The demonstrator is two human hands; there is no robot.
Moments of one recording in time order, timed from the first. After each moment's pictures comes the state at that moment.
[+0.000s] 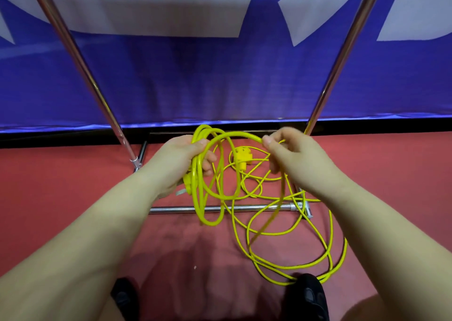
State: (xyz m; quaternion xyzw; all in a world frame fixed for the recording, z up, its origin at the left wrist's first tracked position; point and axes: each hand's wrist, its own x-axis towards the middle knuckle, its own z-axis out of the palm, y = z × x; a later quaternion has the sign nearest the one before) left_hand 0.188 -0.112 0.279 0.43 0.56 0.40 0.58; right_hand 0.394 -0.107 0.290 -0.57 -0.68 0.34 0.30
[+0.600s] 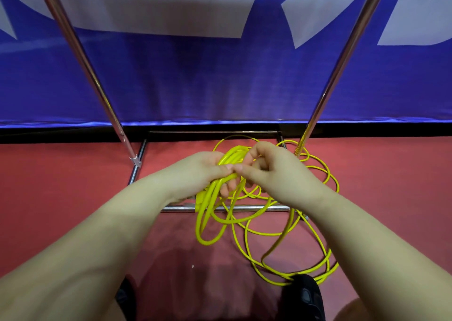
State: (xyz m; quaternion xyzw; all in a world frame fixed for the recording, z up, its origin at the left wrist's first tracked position) left_hand 0.201 -0.123 0.276 0.58 0.49 0.25 0.60; right_hand 0.370 -0.122 0.283 -0.53 -0.73 0.36 0.24
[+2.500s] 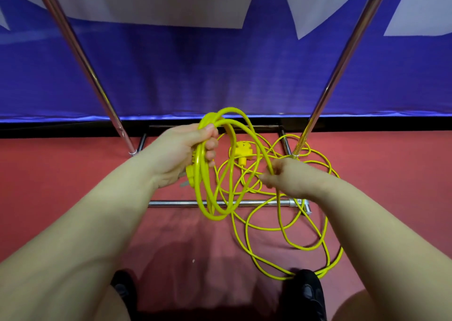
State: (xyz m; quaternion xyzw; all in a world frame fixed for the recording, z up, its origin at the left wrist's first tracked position) left_hand 0.197 -0.123 0.308 0.41 0.51 0.46 0.60; right_hand 0.397 -0.095 0.257 -0.63 -0.71 0.32 -0.04
